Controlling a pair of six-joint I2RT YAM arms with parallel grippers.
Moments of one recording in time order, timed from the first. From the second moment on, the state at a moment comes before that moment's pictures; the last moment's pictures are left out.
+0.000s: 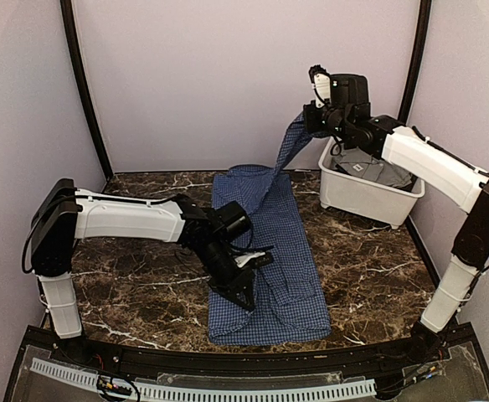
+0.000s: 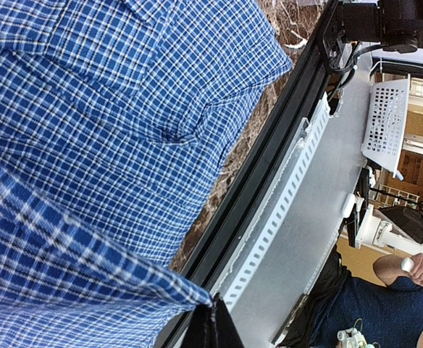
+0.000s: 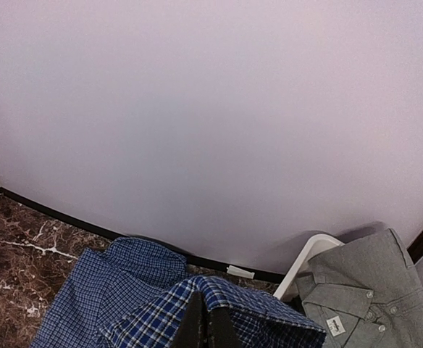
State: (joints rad) left arm -0.99 1.90 1.39 -0.77 0.72 -0.34; right arm 0.60 1.71 1.72 -0.22 0.38 -0.05
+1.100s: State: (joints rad) left arm -1.00 2.04 1.45 -0.69 0.79 -0.36; right arm 0.63 1.71 1.67 -0.26 0.26 0.00
